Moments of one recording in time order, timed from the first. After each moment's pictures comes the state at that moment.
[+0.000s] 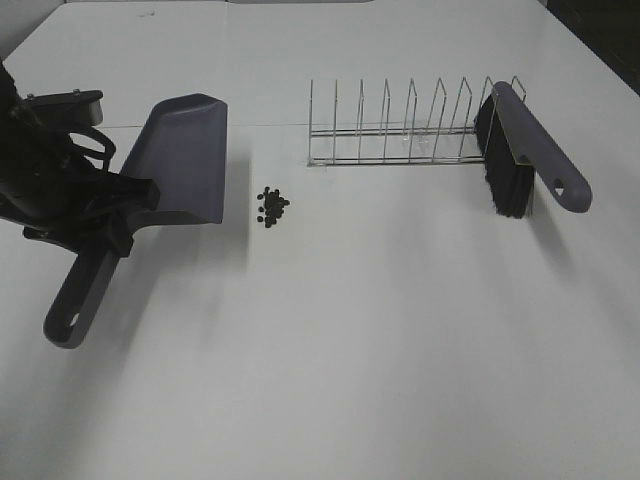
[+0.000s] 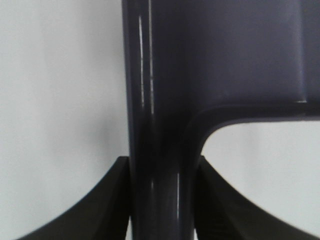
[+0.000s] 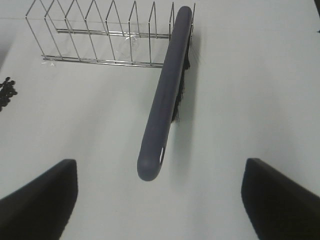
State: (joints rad) left arm -0.29 1.81 -1.08 -0.20 0.69 -0.11; right arm 0.00 1.11 -0.93 0.10 0.66 -0.08
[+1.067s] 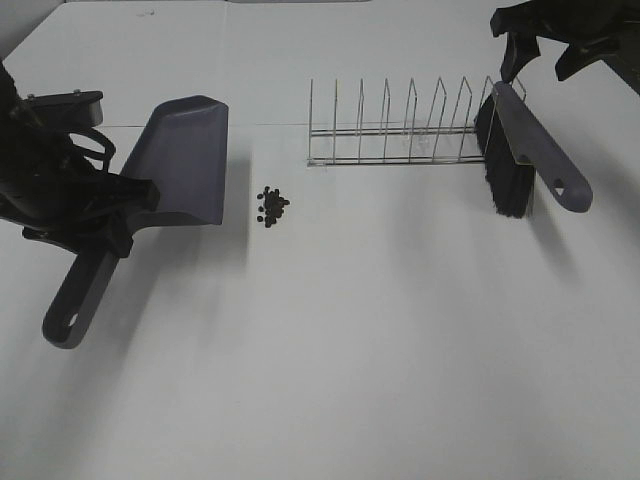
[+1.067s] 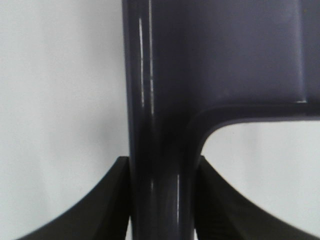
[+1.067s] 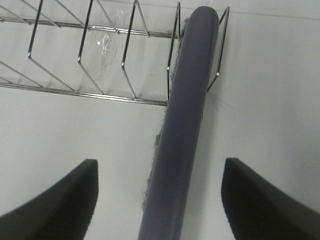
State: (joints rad) left arm -0.29 1.81 -1.08 -0.20 0.69 -0.11; right arm 0.00 2.21 -2.00 0.09 1.01 -0.10
